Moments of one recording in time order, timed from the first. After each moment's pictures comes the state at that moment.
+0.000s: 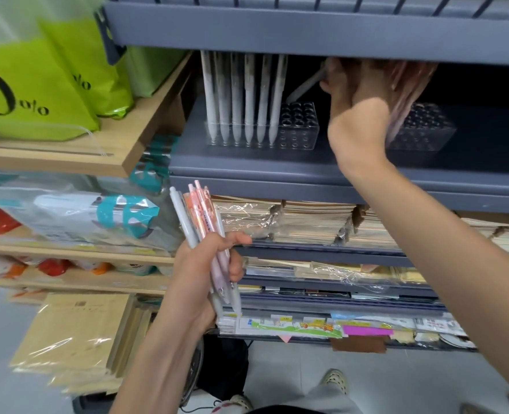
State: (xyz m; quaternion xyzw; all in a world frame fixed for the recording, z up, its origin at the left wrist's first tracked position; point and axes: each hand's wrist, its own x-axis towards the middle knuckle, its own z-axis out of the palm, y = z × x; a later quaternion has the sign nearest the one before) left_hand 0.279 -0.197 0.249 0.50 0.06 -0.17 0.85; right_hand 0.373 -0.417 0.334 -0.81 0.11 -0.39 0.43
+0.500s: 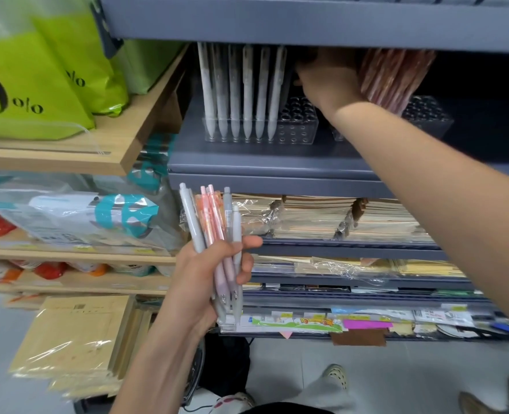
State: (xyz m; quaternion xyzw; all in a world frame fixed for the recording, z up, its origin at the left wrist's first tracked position) left_hand 0.277 -0.192 0.244 0.48 0.04 -0.20 0.85; right_hand 0.432 -0.415 0.366 -0.94 0.15 -0.21 0.24
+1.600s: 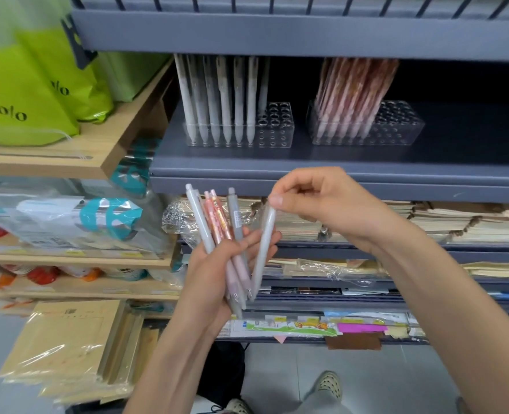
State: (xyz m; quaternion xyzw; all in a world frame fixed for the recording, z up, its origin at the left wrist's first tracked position) left_hand 0.259 -0.234 0.244 0.42 0.02 -0.21 0.88; right_hand 0.269 -0.420 0.314 -0.81 -0.04 0.03 0.58
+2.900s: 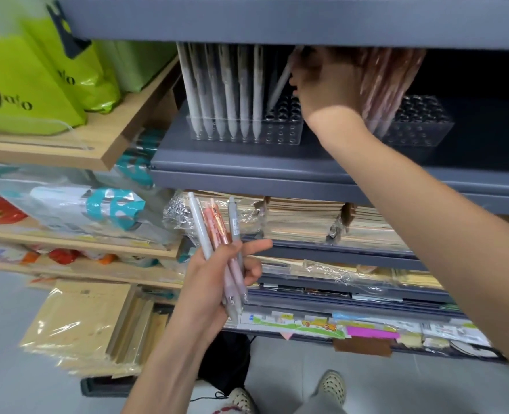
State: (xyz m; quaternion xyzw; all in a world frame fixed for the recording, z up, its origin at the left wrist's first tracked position) left_hand 0.257 -0.239 0.231 0.52 0.04 -0.16 0.84; right_hand 0.414 -0.432 0.345 -0.85 0.06 -0.28 0.44
